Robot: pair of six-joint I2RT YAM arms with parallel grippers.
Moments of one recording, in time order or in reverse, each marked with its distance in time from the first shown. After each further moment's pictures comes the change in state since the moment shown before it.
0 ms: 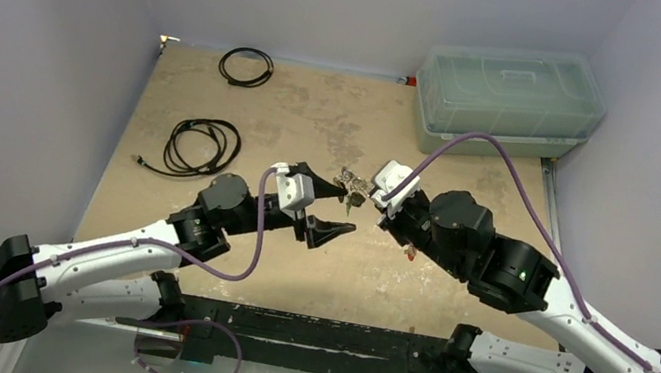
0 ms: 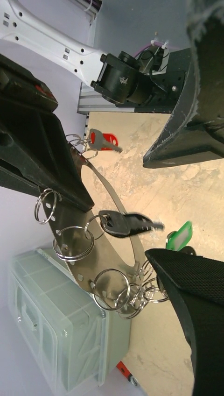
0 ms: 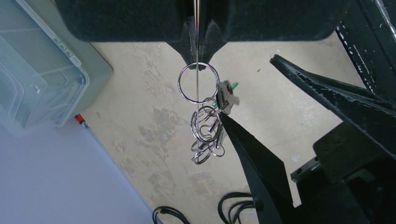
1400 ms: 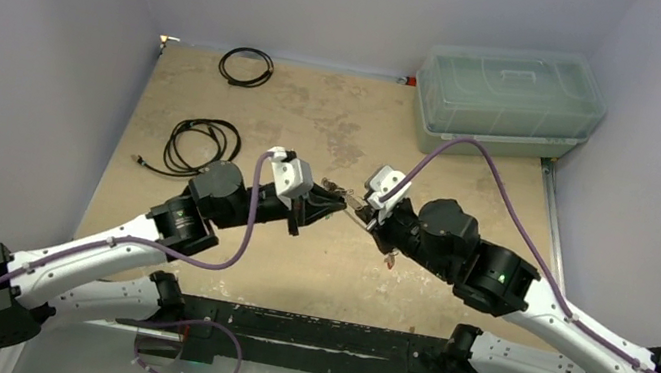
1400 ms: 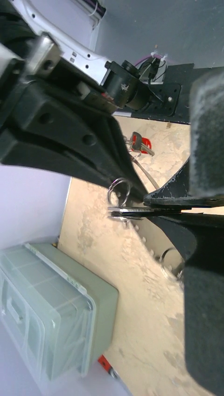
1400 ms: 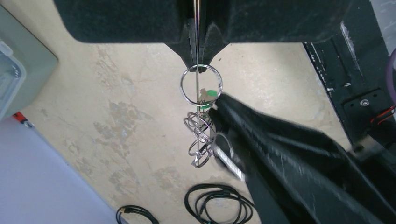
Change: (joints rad) left arm 0.000 -0.022 0.117 -0.220 -0.025 -0.029; right arm 0.000 -0.027 -0.137 0.156 -0.106 0.135
